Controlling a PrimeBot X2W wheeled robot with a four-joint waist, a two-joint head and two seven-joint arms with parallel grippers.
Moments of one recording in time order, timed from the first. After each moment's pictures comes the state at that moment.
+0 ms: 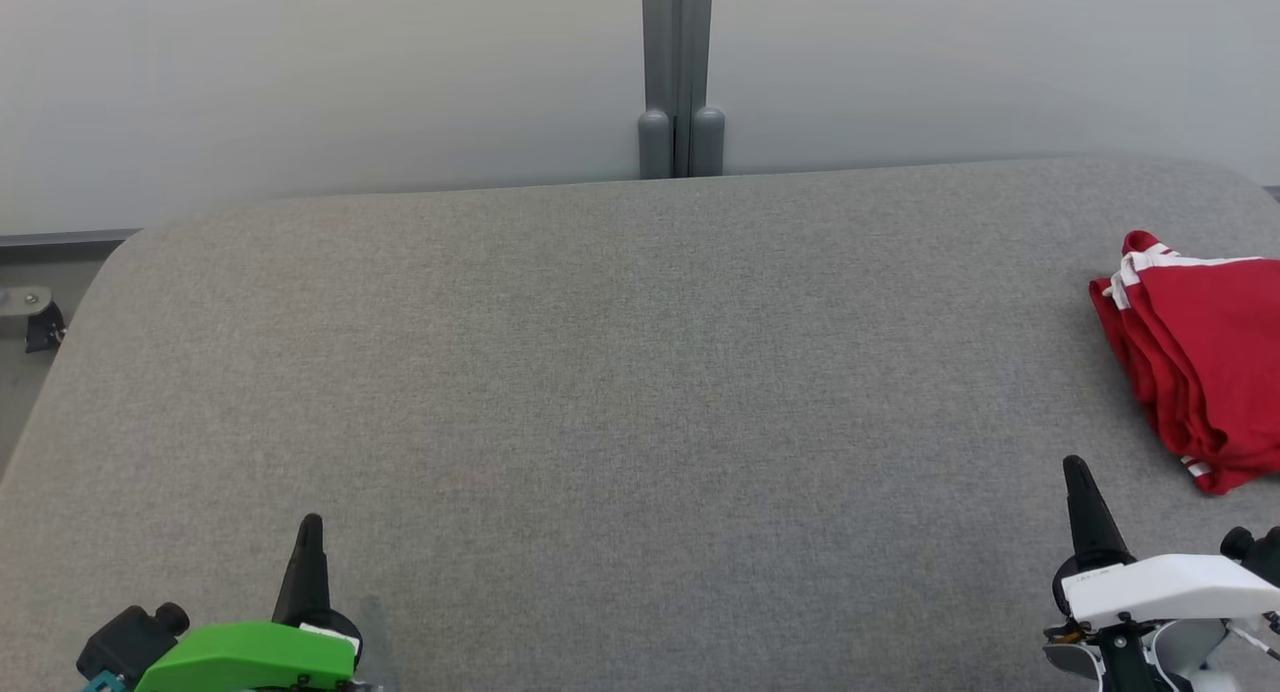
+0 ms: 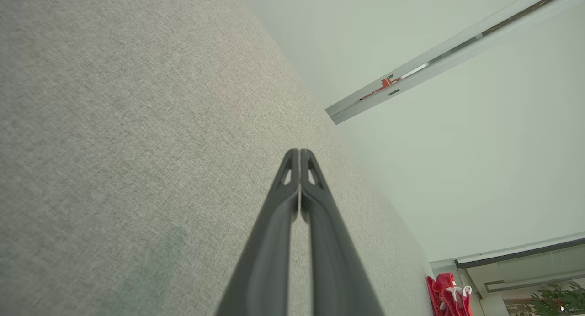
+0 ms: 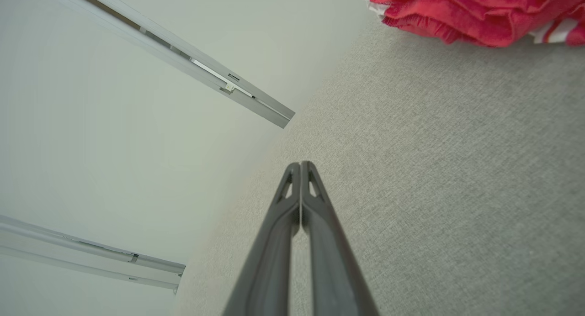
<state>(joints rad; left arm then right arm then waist) 0.01 0.06 -0.01 0.25 -1.06 -0.07 -0.05 0.01 -0.04 -0.12 0.21 0.96 0.13 -0.04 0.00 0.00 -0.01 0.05</state>
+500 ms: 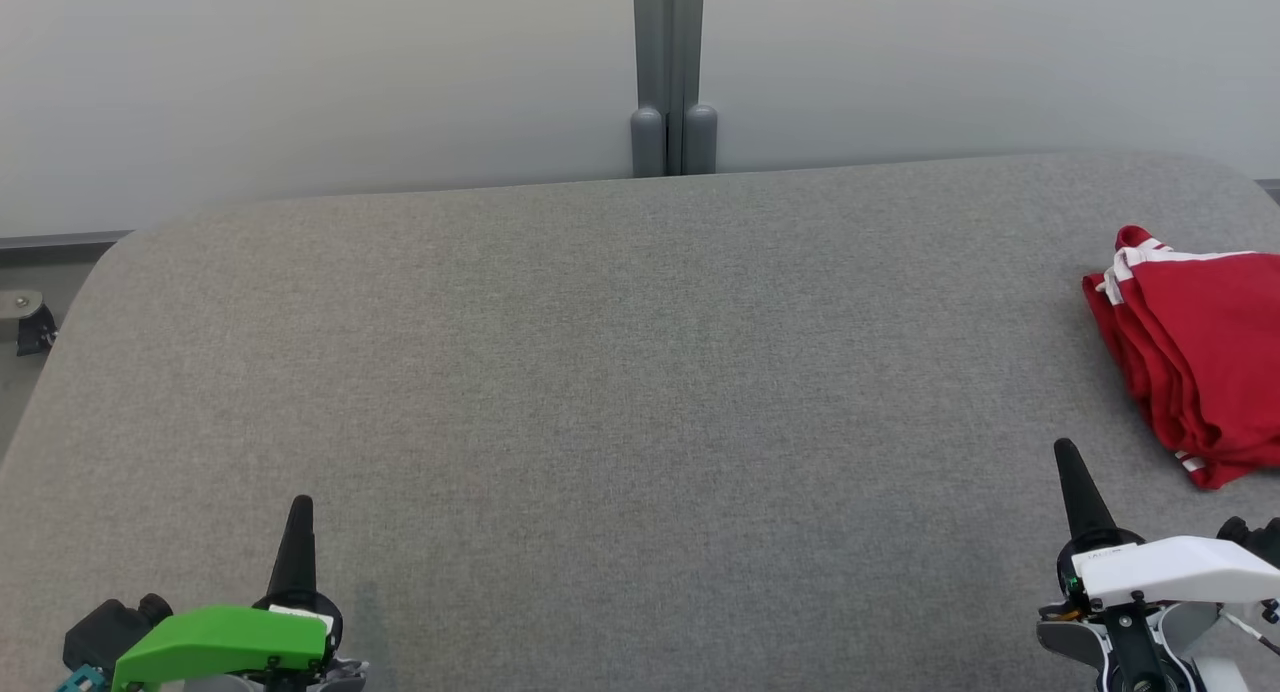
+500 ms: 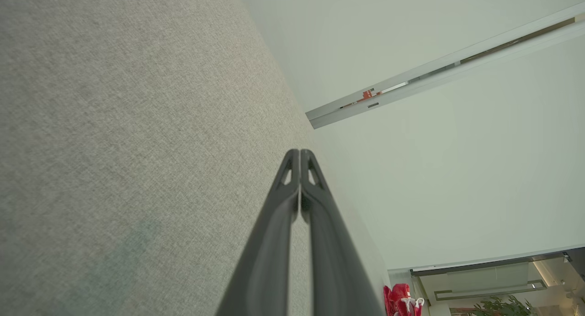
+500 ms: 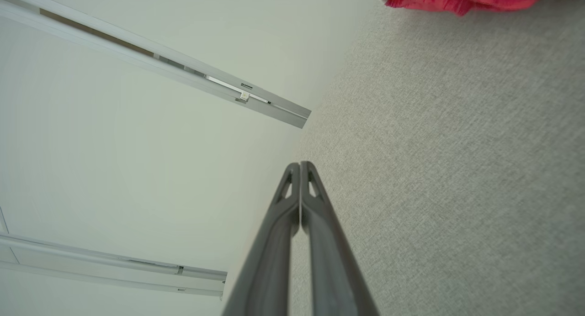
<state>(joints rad) -0.02 0.06 0.02 0.25 -1.21 -0.08 -0.02 -0.03 -0.04 -0.12 0.22 1.13 0.13 0.00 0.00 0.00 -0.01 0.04</state>
